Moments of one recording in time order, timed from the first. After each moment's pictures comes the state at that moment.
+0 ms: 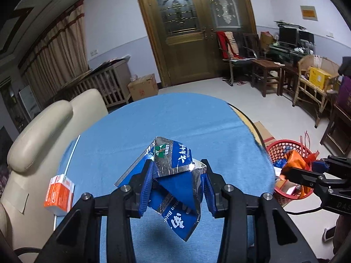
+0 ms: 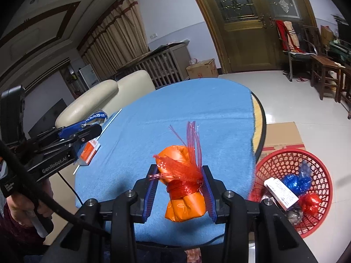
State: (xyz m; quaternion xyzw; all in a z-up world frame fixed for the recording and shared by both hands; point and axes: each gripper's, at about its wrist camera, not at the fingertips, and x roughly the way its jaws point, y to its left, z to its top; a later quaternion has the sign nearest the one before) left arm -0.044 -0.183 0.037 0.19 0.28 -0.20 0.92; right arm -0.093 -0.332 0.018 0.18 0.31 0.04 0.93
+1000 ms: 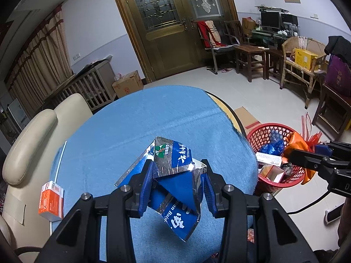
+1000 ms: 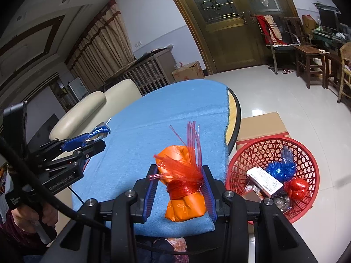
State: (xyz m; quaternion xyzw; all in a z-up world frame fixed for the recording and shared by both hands) left arm -0.064 -0.224 0.024 0.23 0.30 -0.24 0.89; right arm -0.127 -0.373 0.011 0.22 0.30 0.00 0.93
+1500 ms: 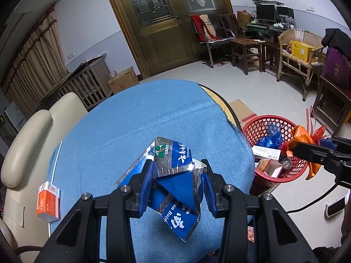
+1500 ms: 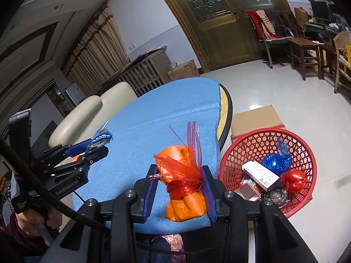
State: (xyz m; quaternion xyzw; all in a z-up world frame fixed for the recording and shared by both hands) left arm -0.066 -0.237 0.012 0.25 0.31 -0.25 0.88; right arm -0.137 -0.390 0.001 0.25 0.30 -0.01 0.92
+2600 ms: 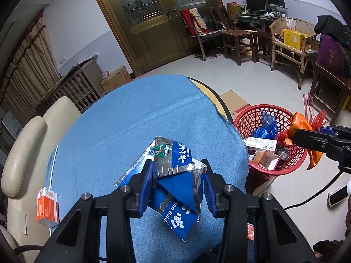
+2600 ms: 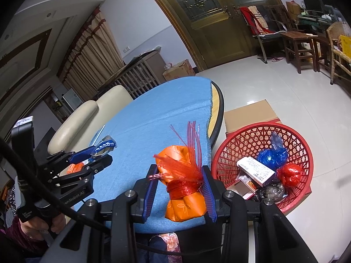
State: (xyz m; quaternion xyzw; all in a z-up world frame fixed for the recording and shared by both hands) left arm -0.073 -0.256 -0.001 0.28 0.32 -0.26 0.87; right arm -0.143 -0.405 -0.005 0.27 0.30 -0.02 0.91
